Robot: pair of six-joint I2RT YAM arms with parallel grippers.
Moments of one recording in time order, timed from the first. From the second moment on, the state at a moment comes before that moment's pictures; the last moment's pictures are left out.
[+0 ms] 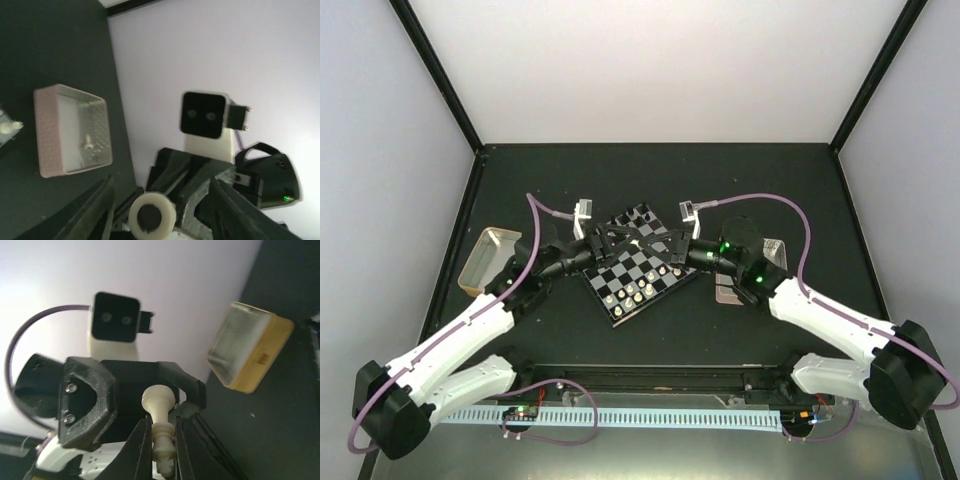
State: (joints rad) left arm -0.61 0.93 0.67 0.17 0.49 -1.28; right arm 0.75 1.16 0.68 0.47 -0.56 1.19
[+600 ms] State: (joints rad) left arm -0.56 0.58 0.63 -0.46 -0.21 -0.83; right arm 0.76 1.45 1.08 -0.69 -0.11 0.63
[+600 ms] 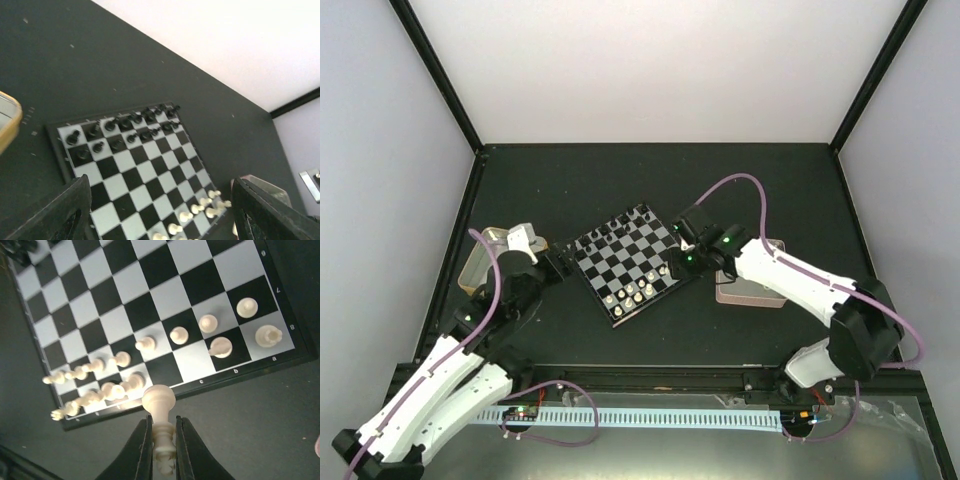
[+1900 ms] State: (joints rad) left arm -0.54 0.55 0.63 -0.52 -0.28 -0.73; right arm 0.89 1.86 1.36 -0.90 0.05 0.52
